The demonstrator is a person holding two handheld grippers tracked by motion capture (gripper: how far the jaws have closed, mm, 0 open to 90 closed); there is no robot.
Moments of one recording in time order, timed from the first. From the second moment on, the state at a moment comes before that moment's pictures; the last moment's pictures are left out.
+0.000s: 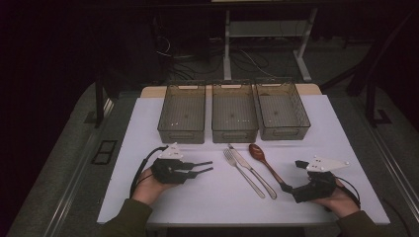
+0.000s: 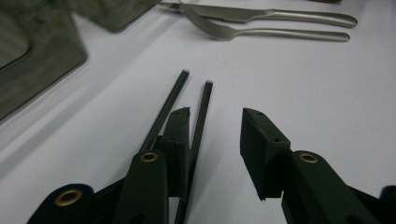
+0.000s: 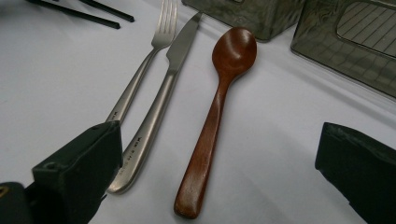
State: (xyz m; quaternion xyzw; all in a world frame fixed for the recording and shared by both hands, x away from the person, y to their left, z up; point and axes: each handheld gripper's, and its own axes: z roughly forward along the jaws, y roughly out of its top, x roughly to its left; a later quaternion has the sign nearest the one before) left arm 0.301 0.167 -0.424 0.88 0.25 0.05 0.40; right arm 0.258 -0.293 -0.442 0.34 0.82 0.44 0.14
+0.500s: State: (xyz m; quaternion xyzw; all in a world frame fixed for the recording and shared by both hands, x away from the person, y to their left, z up) left arm 0.301 0.198 -0.446 0.89 0.26 0.05 0.38; right arm 0.259 -0.293 -0.441 0.34 0.82 0.44 0.14
